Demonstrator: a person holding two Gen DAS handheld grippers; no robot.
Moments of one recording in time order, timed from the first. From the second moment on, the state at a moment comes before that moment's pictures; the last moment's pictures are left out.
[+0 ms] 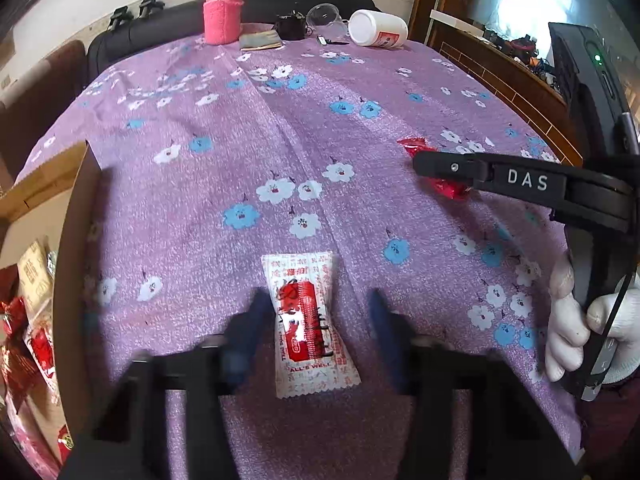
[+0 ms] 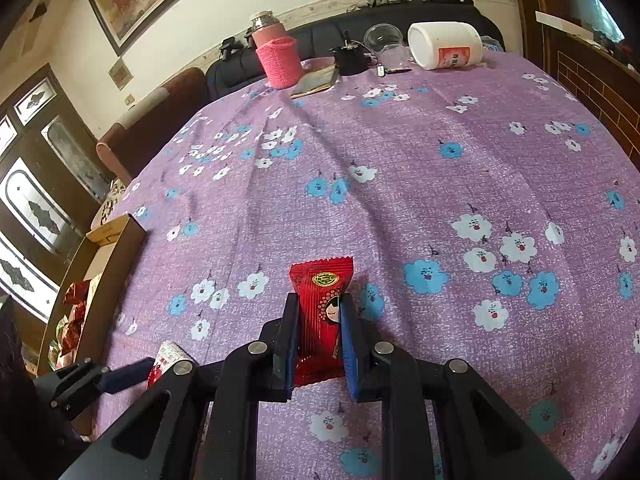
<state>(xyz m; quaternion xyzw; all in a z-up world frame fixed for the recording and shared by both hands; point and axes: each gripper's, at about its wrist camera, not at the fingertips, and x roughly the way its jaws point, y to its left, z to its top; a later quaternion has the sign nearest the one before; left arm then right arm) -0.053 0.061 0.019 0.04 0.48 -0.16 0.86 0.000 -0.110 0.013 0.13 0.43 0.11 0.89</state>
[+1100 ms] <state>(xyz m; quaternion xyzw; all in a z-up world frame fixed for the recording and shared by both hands) -0.061 0.072 0.030 0.03 0.46 -0.13 0.88 -0.006 -0.108 0.018 0.12 0.40 0.10 0.90</state>
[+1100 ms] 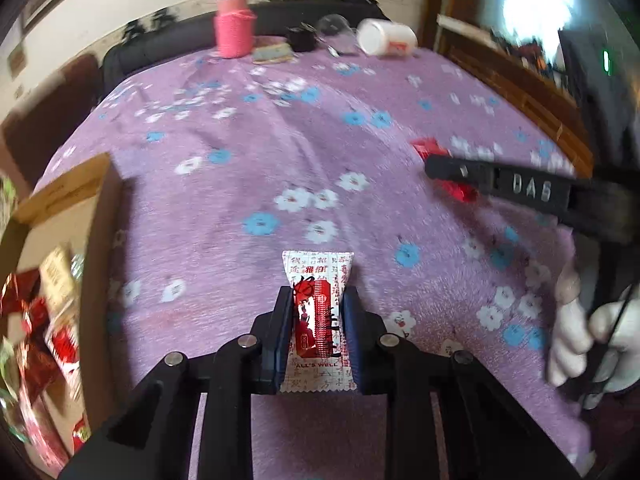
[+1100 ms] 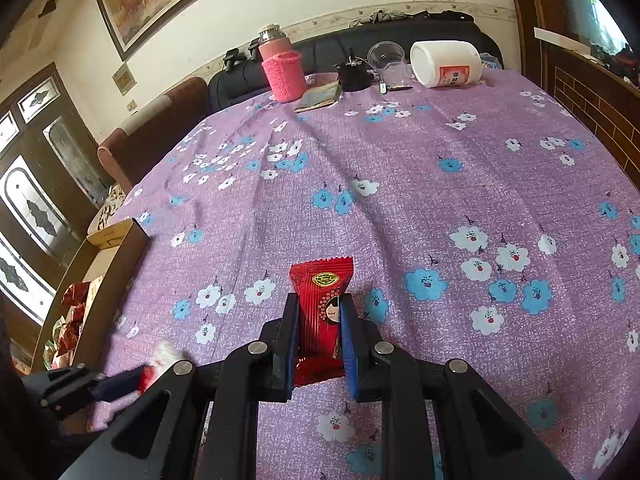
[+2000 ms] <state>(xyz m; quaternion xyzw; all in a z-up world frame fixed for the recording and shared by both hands) -0.139 0.309 0.090 -0.18 0.35 -0.02 0.92 -0.028 -0.006 0.073 0.10 0.37 0.20 0.90</state>
